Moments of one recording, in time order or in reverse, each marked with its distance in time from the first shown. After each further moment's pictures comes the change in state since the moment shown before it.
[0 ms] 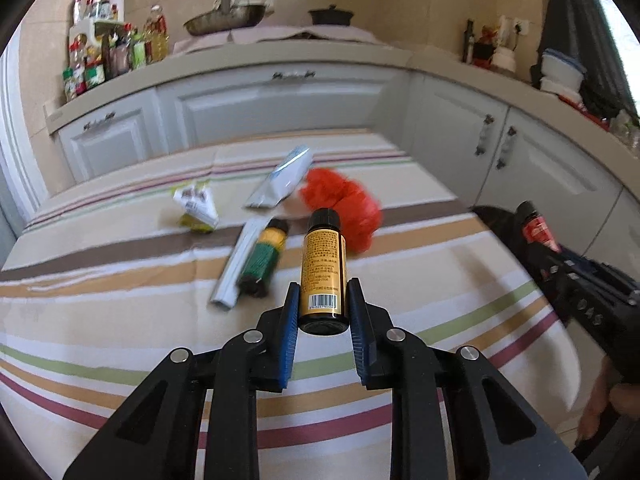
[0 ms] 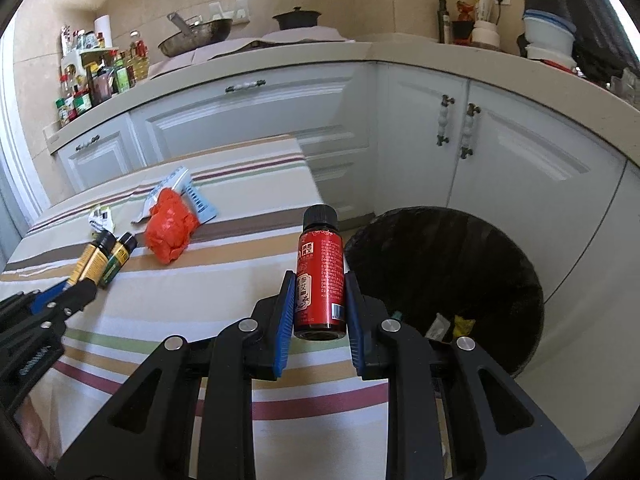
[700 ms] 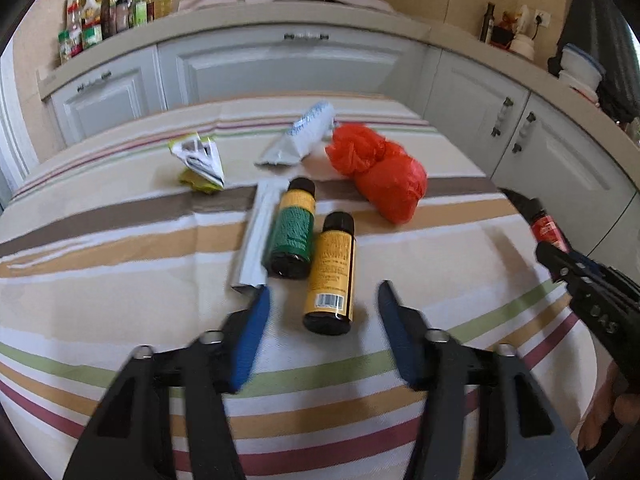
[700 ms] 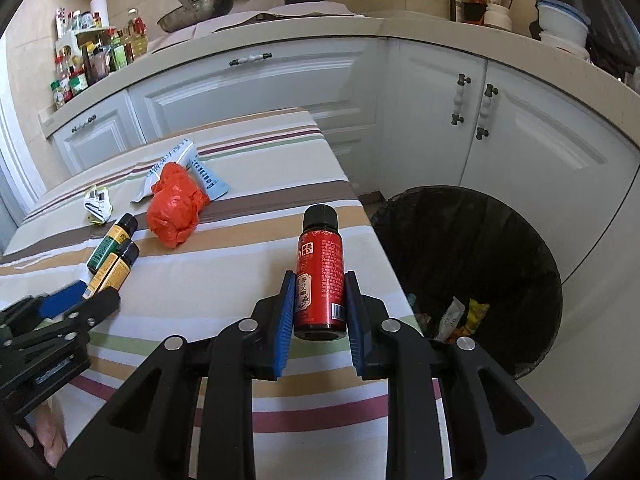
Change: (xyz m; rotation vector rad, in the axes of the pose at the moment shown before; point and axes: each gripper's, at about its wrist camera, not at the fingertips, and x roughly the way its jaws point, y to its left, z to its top) left arm 0.042 0.034 -0.008 -0.057 0.143 -0.002; right arm 0.026 0.025 -0.001 -0.008 0.095 0.006
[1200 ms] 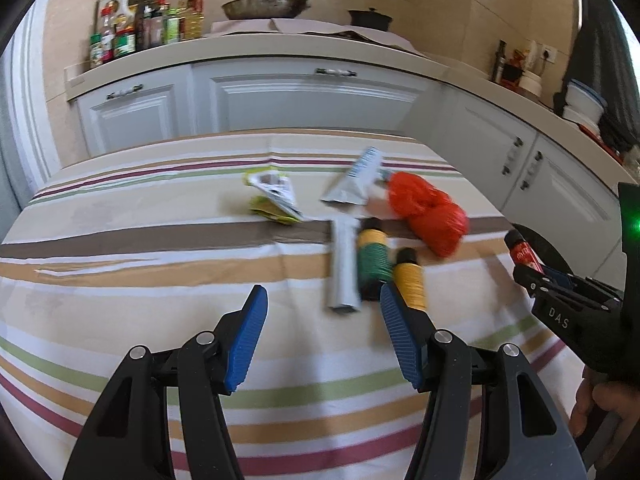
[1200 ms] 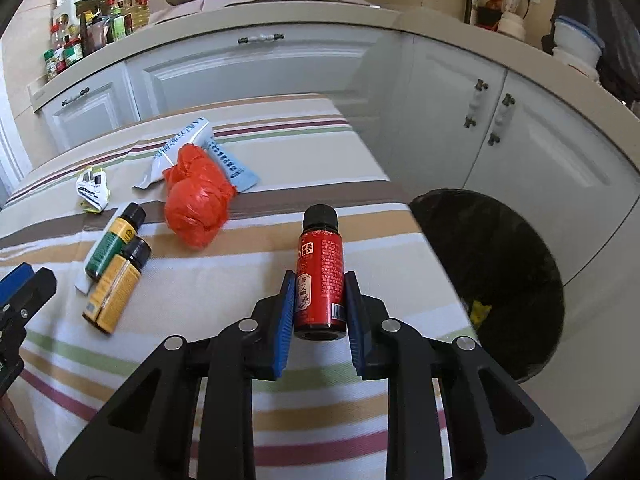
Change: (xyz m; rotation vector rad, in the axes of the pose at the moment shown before) left arm -0.034 0.044 -0.002 -0.031 -0.125 -0.005; right arm 0.016 0.049 0.006 -0.064 0.050 -0.083
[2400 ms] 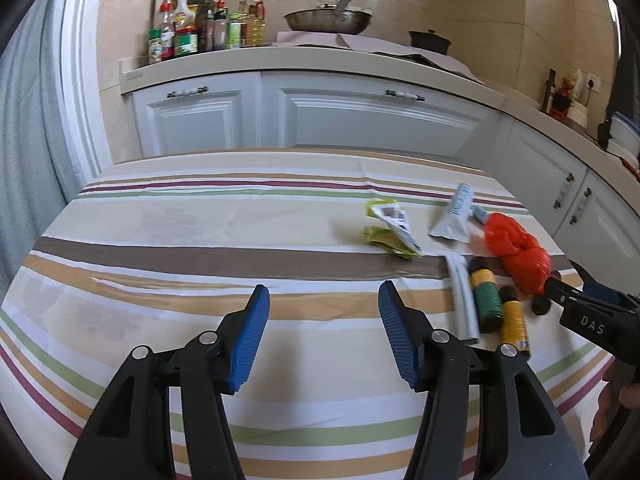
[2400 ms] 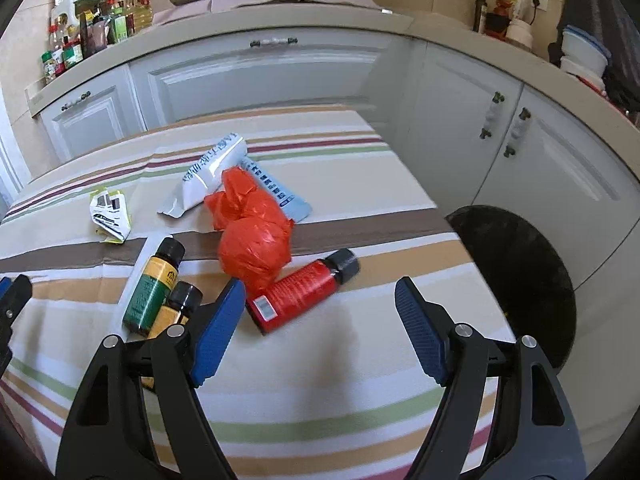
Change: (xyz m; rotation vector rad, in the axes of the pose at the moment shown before) left arm -0.007 0.083 0.014 -0.097 -0.056 0.153; right arm 0.014 0.051 0.028 0.015 0.018 -0.010
